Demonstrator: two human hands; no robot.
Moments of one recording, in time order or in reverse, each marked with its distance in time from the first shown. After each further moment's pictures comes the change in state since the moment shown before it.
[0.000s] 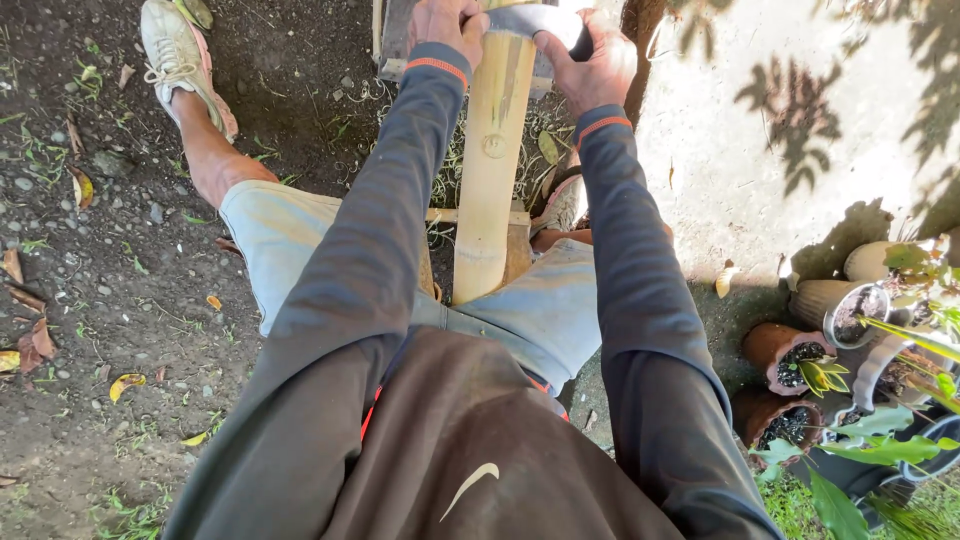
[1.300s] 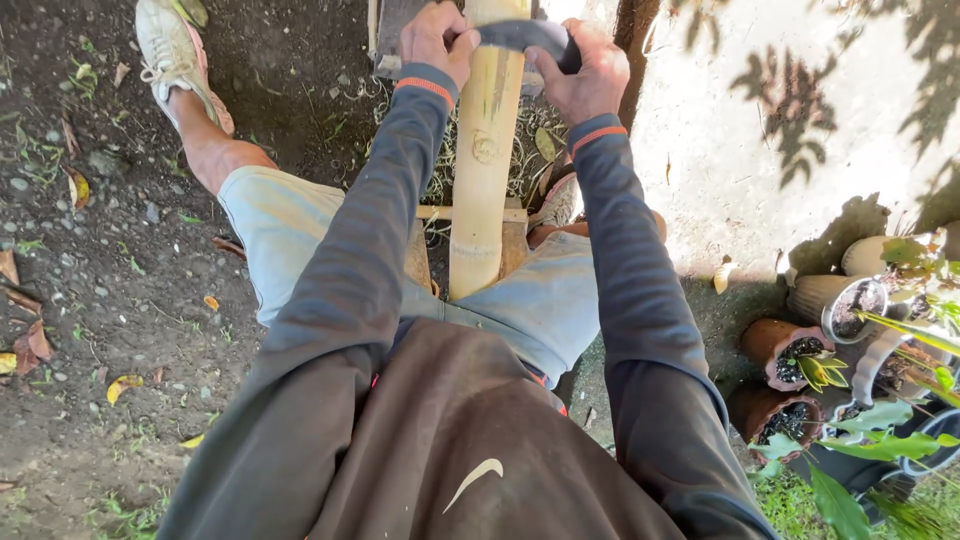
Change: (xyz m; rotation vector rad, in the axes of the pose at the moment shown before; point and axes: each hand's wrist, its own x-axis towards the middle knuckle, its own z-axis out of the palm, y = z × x) left_hand -0.027 -0.005 -0.012 -0.229 -0.034 -0.003; right_hand -0.015 -0.007 -0.013 -0.024 -0.035 -0.093
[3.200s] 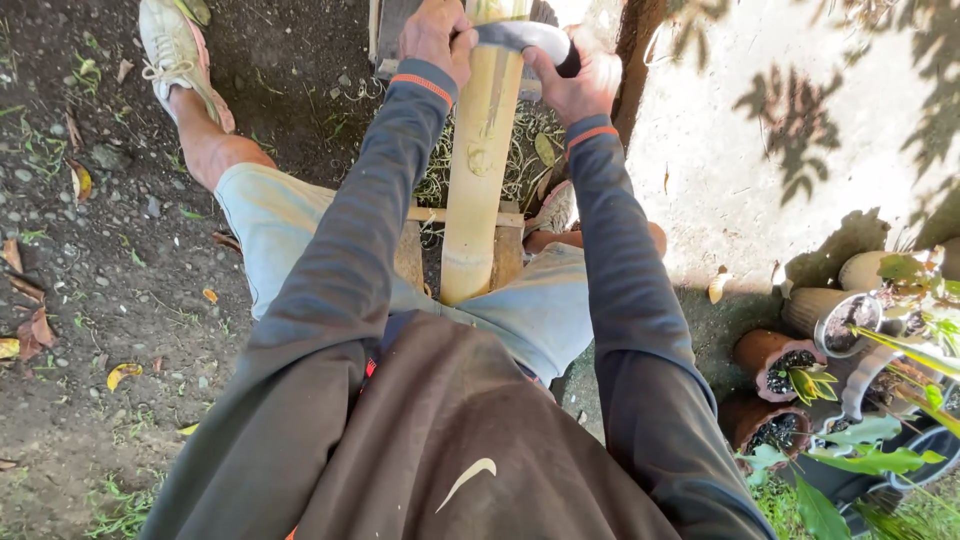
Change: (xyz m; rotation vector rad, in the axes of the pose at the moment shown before) left_hand 0.021 0.031 -0.004 0.146 -0.016 0.178; right_hand 0.026 0.003 -0.005 0.319 -0.179 0.270
